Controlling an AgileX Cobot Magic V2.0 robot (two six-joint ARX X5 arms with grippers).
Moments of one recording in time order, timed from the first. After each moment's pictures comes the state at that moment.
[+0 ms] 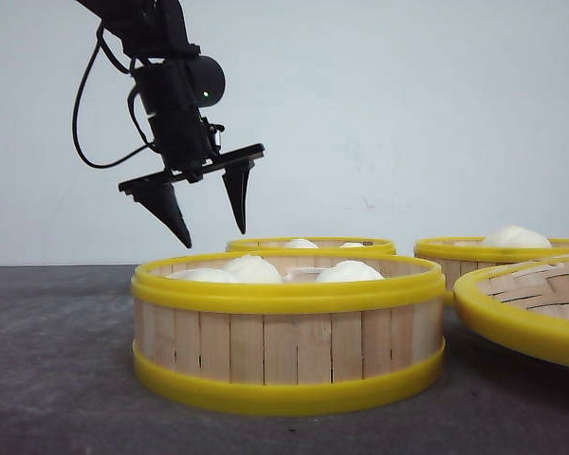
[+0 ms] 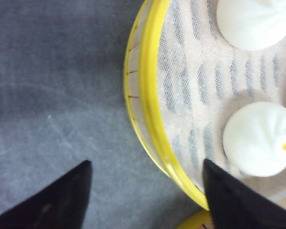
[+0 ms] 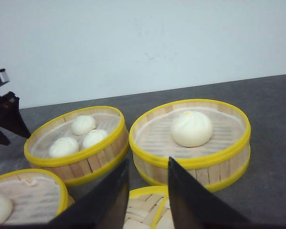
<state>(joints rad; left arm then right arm) -0.36 2.33 2.26 -1.12 0.16 -0.30 0.16 0.01 0.23 -0.25 -0.03 0.24</state>
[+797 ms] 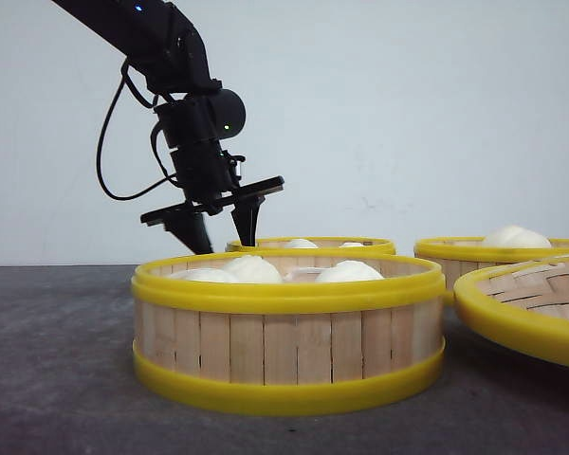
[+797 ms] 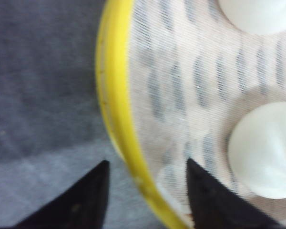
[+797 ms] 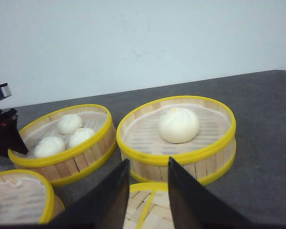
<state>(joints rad) -0.40 2.40 2.26 -1.07 0.16 -0.28 0.16 0.01 0.23 -0.27 0.02 0.24</state>
